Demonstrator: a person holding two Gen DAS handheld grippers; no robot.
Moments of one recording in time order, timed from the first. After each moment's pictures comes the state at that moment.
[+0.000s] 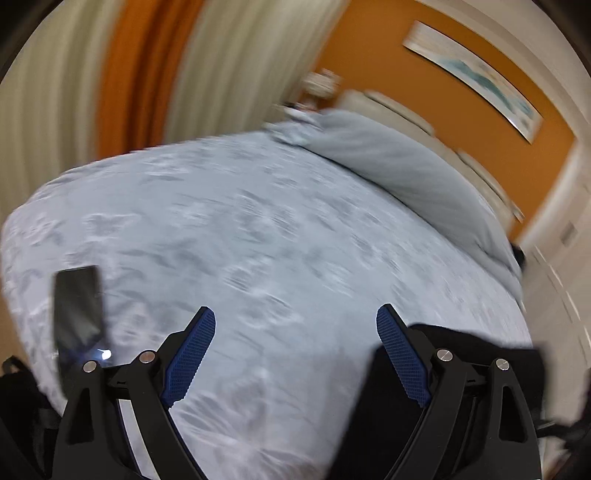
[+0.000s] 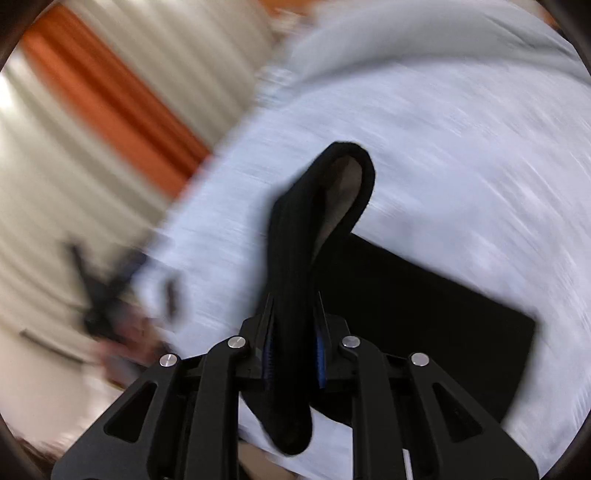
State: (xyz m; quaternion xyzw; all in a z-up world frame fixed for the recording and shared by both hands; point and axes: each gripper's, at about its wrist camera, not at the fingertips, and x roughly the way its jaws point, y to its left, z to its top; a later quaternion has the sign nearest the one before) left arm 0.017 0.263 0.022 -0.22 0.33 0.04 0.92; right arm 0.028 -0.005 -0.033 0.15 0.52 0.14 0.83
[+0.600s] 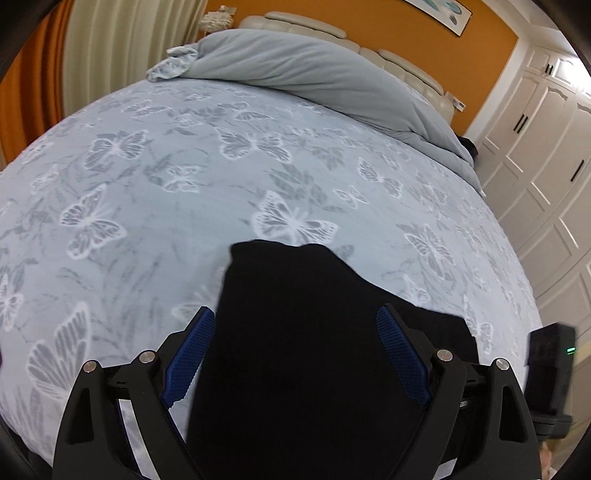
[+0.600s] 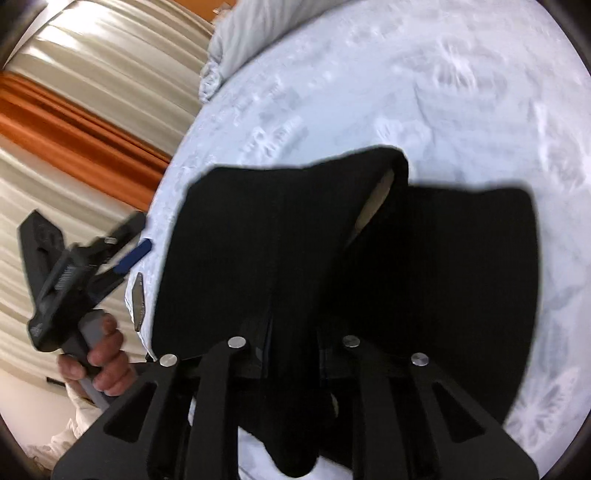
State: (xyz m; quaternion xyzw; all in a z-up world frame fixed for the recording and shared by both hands) left arm 0.056 0.094 -0.027 -0.14 0.43 -0.10 0.89; right arm 0.016 -0.045 -0.065 0.26 0.48 0.18 0.82
